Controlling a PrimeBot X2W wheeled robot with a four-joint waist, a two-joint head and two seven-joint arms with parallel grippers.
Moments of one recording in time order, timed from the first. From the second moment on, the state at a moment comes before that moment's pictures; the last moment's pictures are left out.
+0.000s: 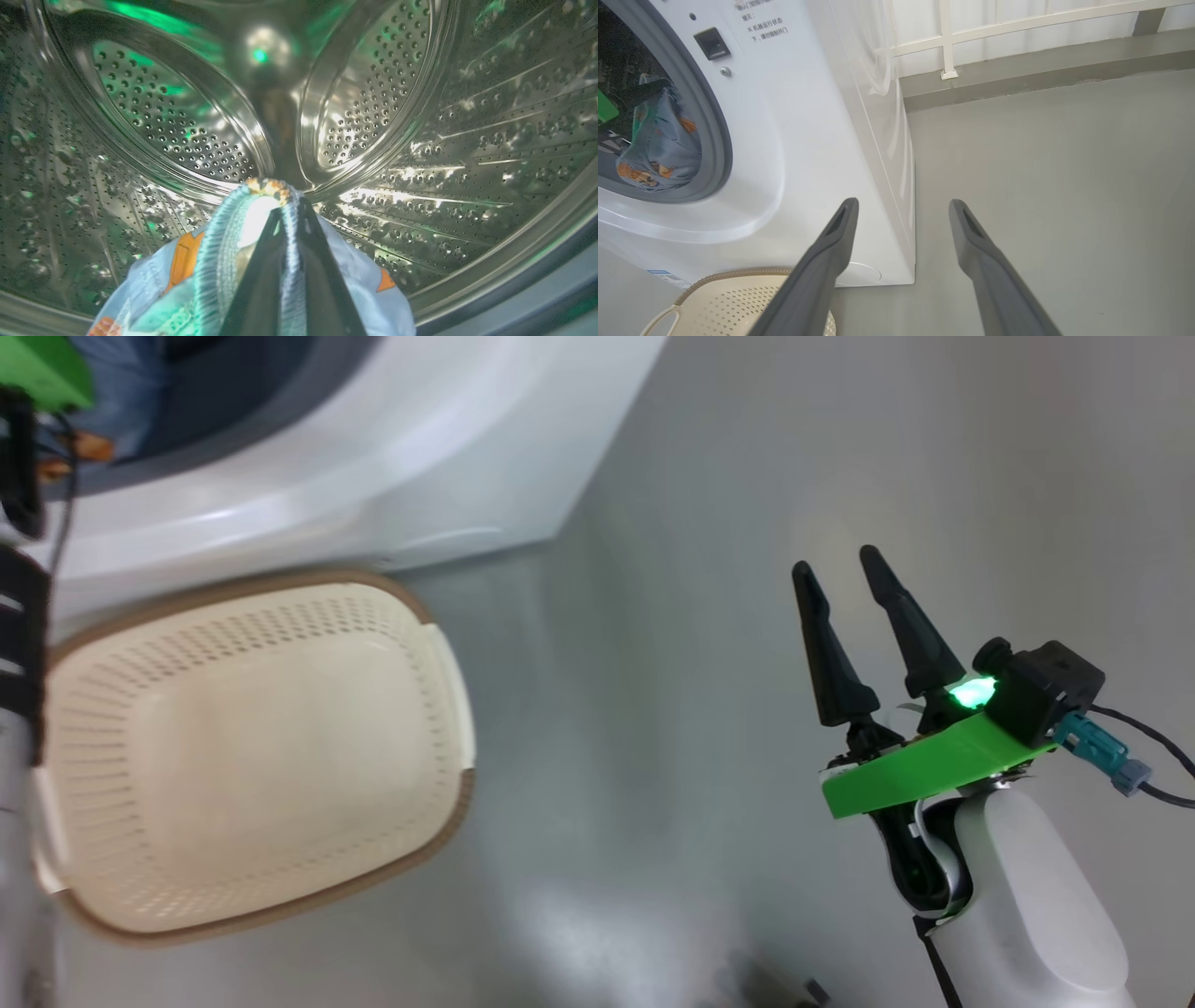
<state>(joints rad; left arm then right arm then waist) -1.28 0.23 -0.13 0.97 -0.27 -0.06 -0.26 -0.44 -0.06 0.16 0.21 0.40 0.13 -0.26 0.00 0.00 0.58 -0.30</state>
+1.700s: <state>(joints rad) -0.86 0.13 -0.01 0.72 -0.22 -0.07 -0.26 -0.41 -0.11 0.16 0.27 0.40 0.13 -0.26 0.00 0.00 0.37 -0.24</state>
